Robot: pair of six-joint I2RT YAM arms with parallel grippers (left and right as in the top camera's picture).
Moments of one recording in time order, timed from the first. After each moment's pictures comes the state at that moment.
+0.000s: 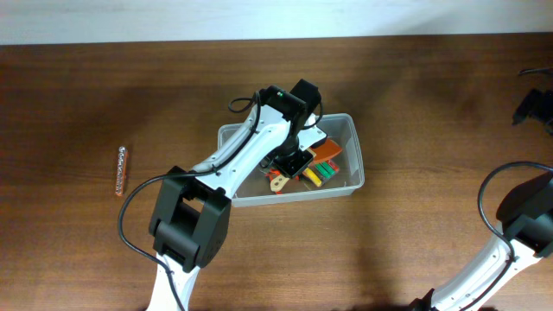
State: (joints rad) left arm -0.61 2.19 1.89 -1.28 0.14 0.22; right arm -0.63 2.25 2.36 -1.54 0.03 0.07
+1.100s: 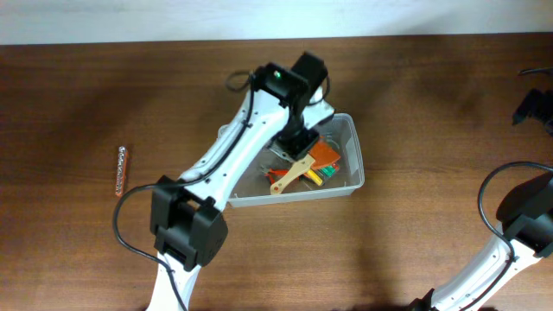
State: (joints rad) left arm -0.61 2.20 2.20 -1.43 0.10 0.22; right arm -0.63 2.25 2.36 -1.54 0.03 0.07
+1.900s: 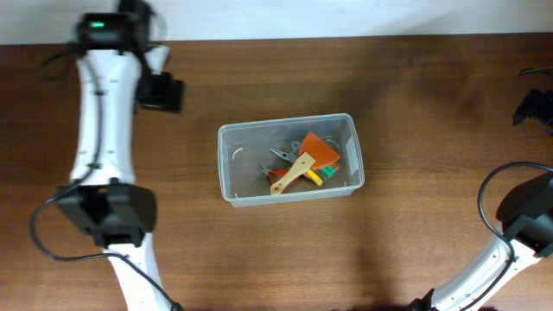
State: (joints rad) left arm 0.00 2.20 2.45 -1.68 -0.11 0.06; right arm -0.63 2.25 2.36 -1.54 0.03 0.07
